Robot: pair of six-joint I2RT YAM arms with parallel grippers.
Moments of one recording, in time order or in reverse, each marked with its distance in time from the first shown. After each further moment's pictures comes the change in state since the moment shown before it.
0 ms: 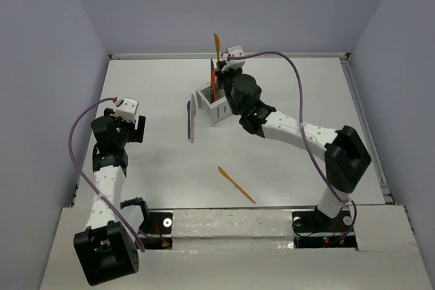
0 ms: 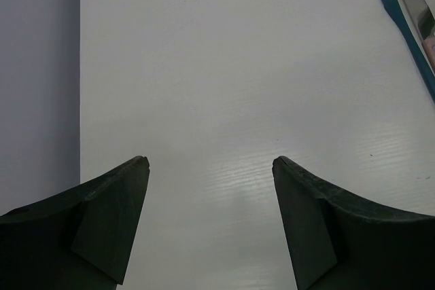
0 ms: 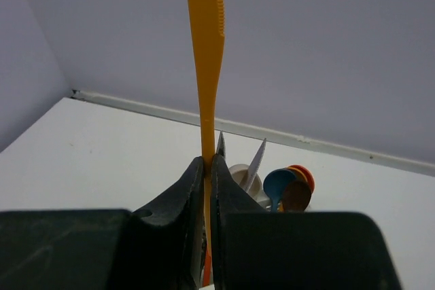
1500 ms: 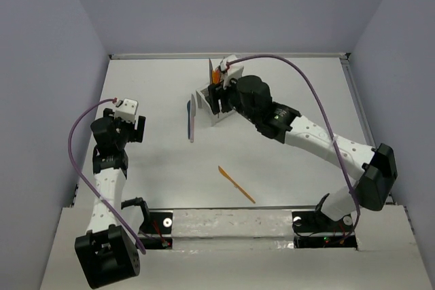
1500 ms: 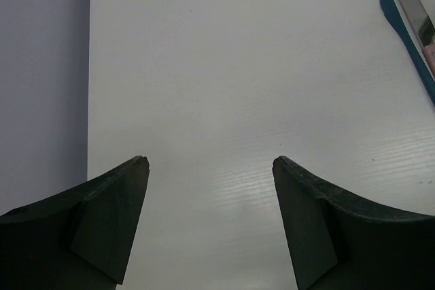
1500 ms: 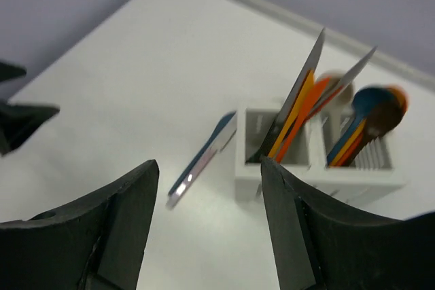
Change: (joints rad) left arm 0.000 -0.032 -0.016 0.018 -0.001 0.002; right arm 0.023 -0.156 0.027 -0.513 -0.309 0.155
